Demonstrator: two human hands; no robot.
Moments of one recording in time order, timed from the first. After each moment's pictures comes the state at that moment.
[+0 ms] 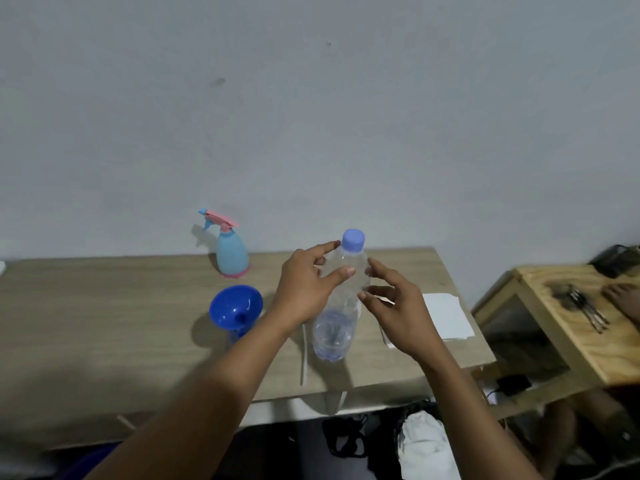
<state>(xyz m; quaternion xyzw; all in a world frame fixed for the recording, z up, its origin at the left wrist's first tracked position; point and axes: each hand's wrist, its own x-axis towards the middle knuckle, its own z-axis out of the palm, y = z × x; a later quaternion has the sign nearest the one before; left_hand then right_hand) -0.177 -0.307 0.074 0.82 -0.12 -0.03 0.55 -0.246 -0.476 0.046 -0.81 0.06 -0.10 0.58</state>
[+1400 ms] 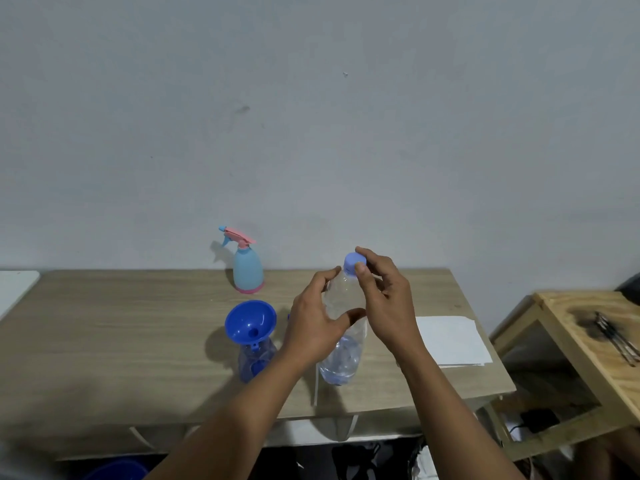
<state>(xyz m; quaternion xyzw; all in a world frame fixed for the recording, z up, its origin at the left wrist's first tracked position) -0.192 -0.303 0.037 0.83 -0.11 0.03 0.54 -0.212 -0.431 0.076 -0.77 0.04 -0.21 0.60</state>
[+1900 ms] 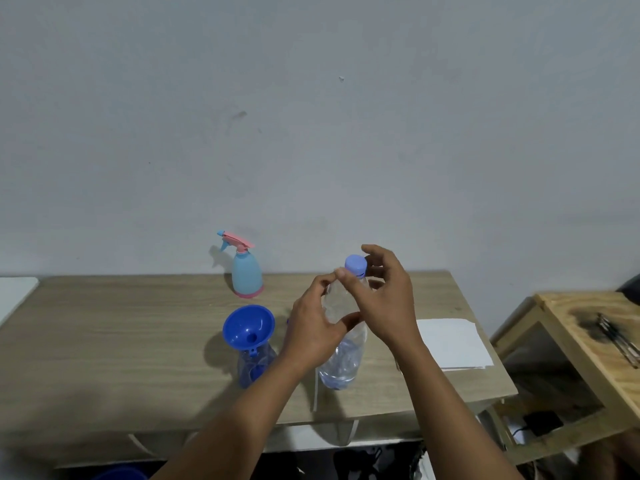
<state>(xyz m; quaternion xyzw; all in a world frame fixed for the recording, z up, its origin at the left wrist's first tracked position) -0.188 -0.306 0.033 0.83 -0.12 0.02 0.54 -0.209 -0.431 0.087 -0.78 0.07 -0.22 0.59</state>
